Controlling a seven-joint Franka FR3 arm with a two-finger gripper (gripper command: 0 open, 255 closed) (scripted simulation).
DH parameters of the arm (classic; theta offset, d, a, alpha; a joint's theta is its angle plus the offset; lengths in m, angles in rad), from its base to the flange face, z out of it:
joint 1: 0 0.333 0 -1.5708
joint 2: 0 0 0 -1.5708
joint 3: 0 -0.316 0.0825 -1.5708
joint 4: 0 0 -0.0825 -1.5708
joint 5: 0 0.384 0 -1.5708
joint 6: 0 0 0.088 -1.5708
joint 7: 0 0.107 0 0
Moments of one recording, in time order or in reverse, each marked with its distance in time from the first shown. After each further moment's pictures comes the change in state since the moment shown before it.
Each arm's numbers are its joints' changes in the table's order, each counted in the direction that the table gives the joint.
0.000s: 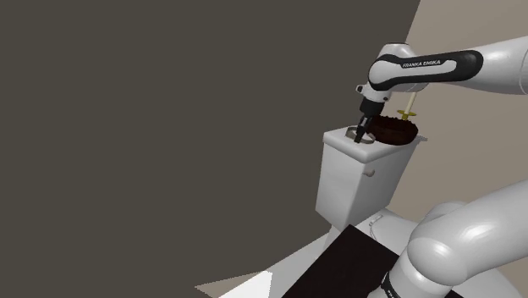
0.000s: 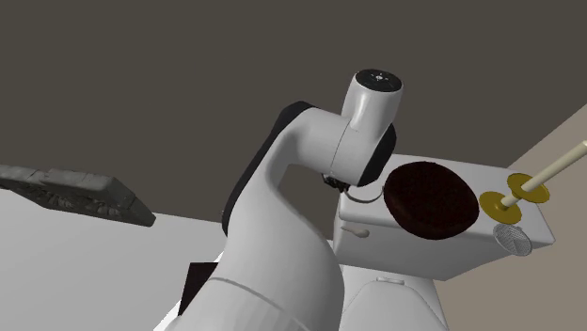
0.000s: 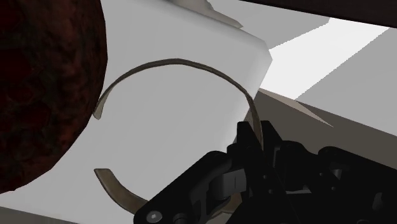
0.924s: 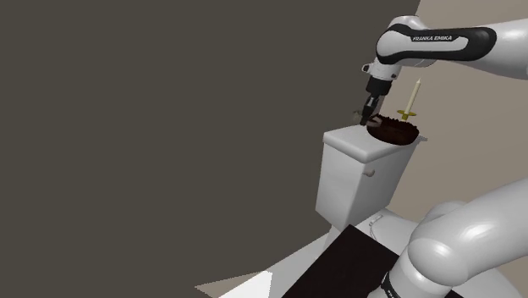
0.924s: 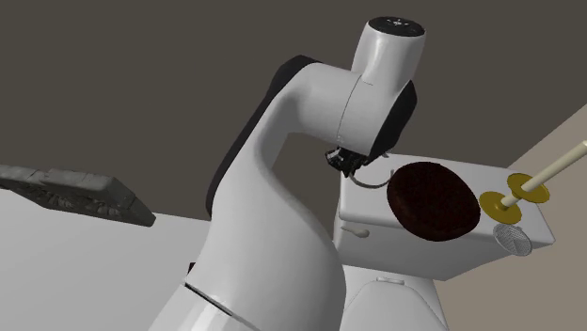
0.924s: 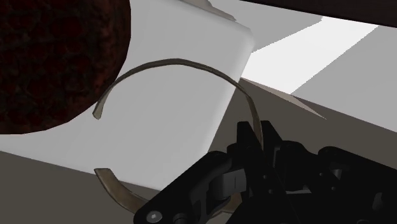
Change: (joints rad) arm 0.014 0.018 -0.024 0.197 0.024 0.180 -0.010
